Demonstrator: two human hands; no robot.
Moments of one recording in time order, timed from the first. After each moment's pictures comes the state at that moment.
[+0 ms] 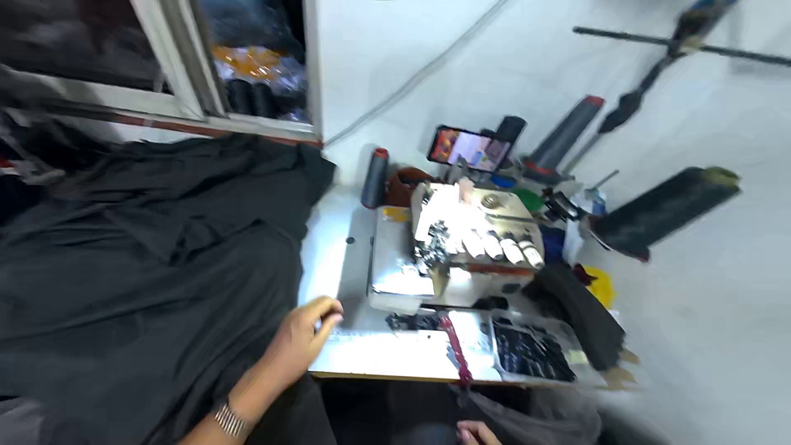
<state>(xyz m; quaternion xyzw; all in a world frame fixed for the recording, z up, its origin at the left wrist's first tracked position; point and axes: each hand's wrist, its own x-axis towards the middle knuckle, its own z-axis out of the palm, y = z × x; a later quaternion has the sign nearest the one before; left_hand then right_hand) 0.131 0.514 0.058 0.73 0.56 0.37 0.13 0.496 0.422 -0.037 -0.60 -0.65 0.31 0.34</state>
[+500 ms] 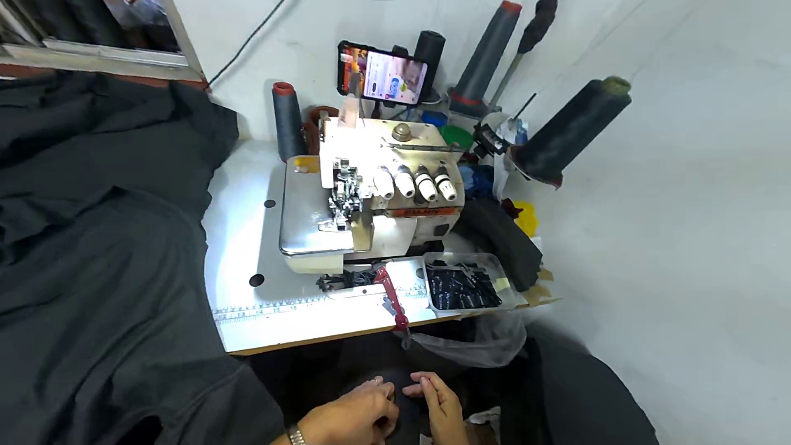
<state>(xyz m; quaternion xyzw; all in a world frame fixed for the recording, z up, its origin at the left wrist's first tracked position) 0.313 0.465 -0.025 0.84 0.23 -0.05 0.49 0.519 0.402 -0.064 -0.60 -0.54 0.42 0.42</state>
